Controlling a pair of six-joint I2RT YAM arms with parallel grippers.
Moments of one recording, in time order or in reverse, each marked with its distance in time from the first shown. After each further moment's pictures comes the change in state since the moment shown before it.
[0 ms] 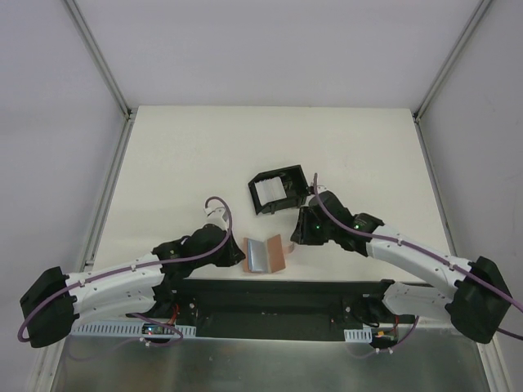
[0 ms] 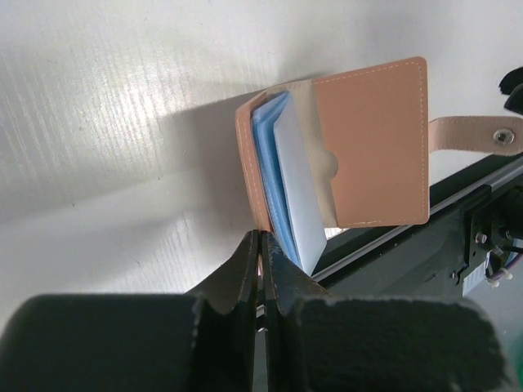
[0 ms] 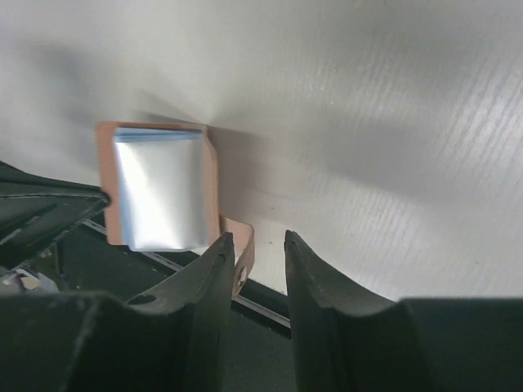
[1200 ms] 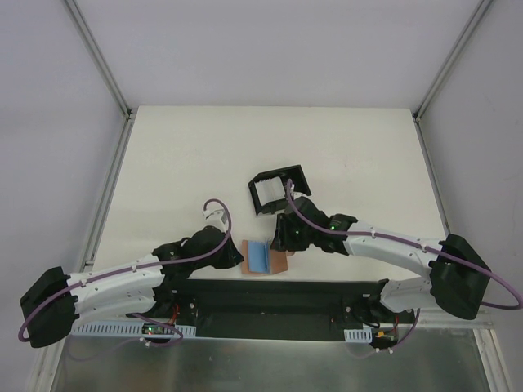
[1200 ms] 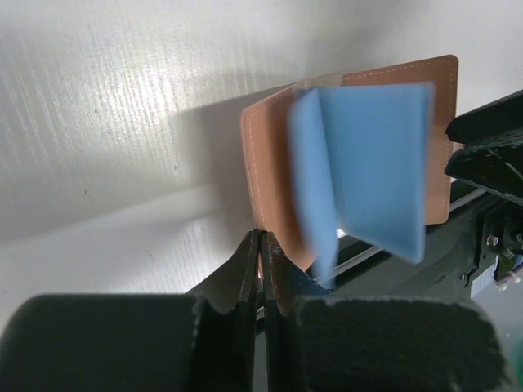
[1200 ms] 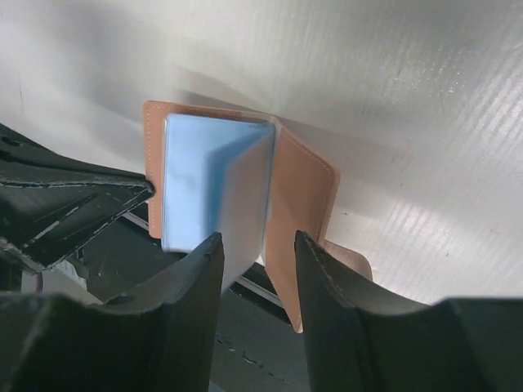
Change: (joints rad) left arm 0.000 0.011 -0.021 -0.003 0.000 -0.018; right arm 0.144 0.161 0.065 0.110 -0.019 0.089
